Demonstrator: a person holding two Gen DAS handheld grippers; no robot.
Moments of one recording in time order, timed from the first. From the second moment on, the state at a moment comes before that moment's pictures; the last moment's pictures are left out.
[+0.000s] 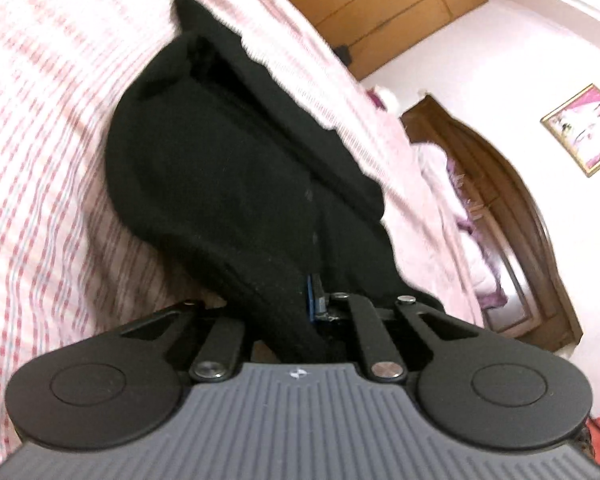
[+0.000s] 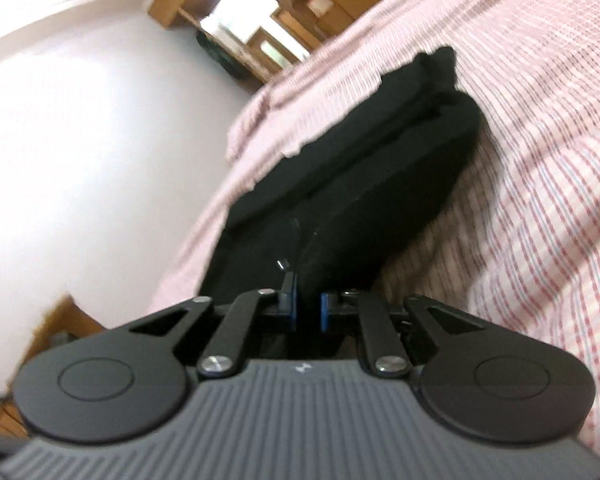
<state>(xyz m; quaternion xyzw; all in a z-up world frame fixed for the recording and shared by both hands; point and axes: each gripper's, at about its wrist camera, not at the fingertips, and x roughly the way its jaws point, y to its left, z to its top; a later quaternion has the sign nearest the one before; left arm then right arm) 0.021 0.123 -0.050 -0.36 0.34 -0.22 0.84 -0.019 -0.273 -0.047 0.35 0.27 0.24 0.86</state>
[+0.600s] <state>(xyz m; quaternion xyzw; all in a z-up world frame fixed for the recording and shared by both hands) 0.129 0.110 0.056 -0.30 0.22 -0.20 0.91 0.076 -0.282 0.002 0.40 0.13 0.23 0.88</state>
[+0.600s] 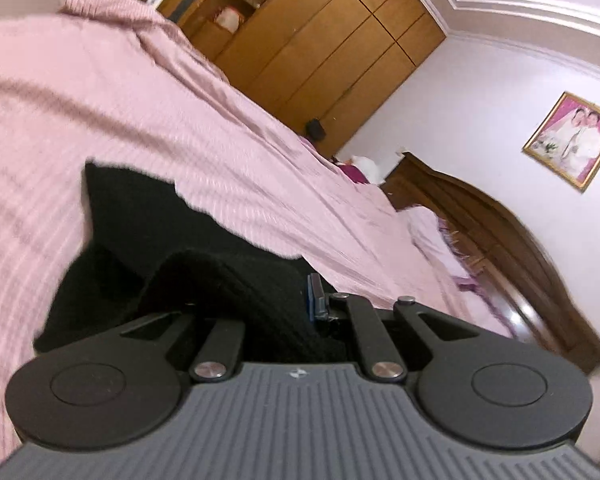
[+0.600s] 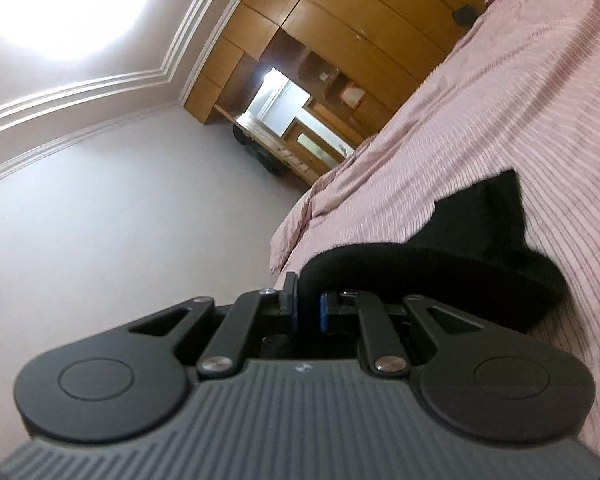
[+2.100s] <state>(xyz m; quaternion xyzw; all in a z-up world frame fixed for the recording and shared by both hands) 0.302 0.104 0.013 -0.13 0.31 -0.07 0.94 0.230 -0.272 0.004 0.16 0.23 0.14 0.95</state>
